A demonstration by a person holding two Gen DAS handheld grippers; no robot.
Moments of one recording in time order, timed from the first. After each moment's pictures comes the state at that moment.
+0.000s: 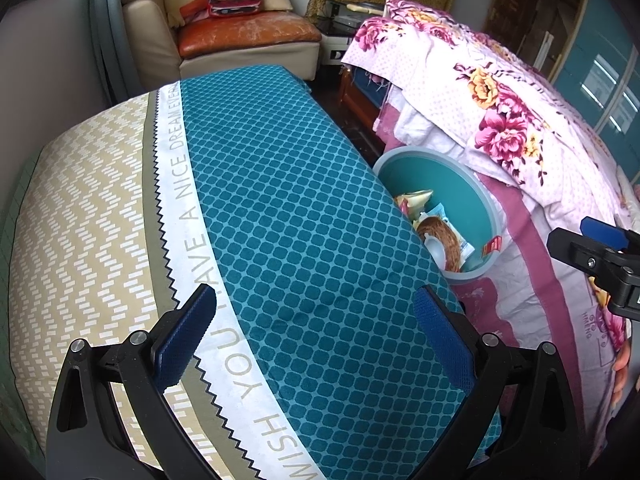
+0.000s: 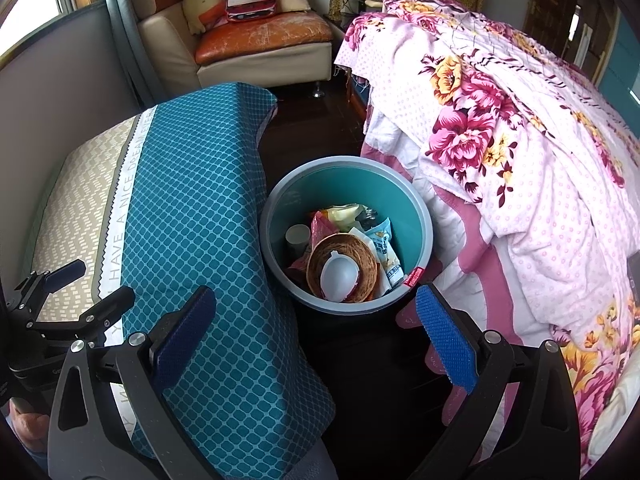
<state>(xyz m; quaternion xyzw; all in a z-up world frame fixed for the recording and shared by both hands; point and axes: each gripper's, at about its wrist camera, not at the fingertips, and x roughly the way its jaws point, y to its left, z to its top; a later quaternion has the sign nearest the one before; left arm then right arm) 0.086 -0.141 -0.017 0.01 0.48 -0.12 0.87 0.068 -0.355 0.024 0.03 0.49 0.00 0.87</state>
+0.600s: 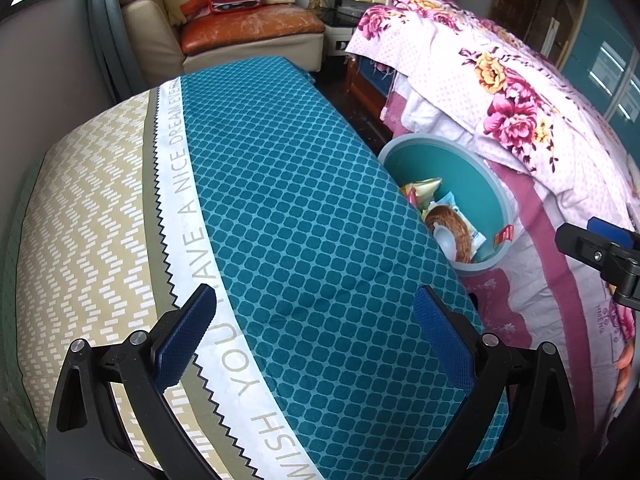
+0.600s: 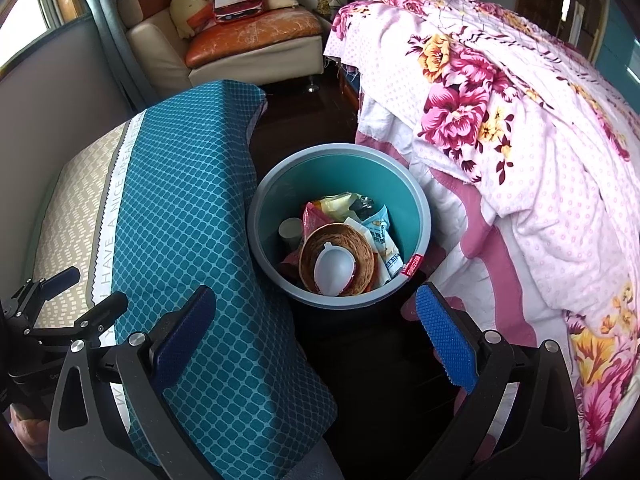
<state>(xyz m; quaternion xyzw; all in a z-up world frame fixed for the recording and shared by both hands) 0.087 -0.154 -0.027 0.03 0.49 -0.10 0.86 0.068 -0.379 0.003 0.06 0.49 0.00 0.87</state>
